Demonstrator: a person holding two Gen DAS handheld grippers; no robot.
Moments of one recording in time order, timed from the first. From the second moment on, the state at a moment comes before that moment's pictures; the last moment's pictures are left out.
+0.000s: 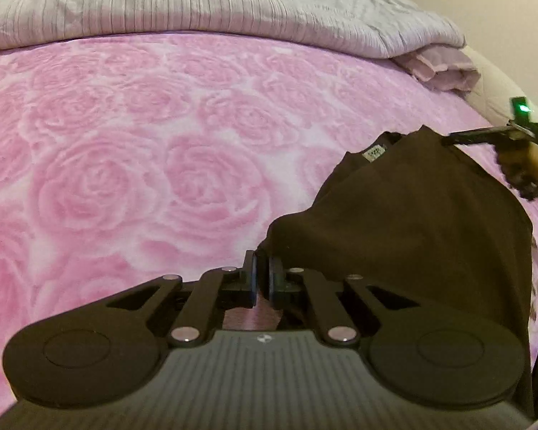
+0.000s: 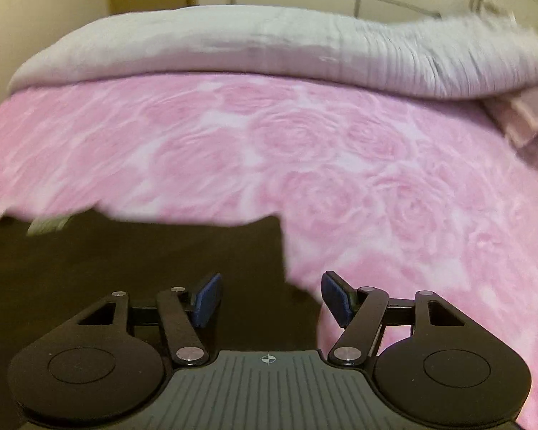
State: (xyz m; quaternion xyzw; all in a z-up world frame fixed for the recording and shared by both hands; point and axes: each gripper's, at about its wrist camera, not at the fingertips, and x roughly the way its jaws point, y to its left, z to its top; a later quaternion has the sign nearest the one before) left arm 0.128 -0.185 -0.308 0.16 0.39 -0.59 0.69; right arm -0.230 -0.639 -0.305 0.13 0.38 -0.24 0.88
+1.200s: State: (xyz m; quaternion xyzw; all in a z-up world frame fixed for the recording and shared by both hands) left arm 0.063 -0.114 -0.258 0.22 0.29 -0.57 0.74; right arm -0.305 -0.454 -0.235 0.02 0.35 -0.17 0.92
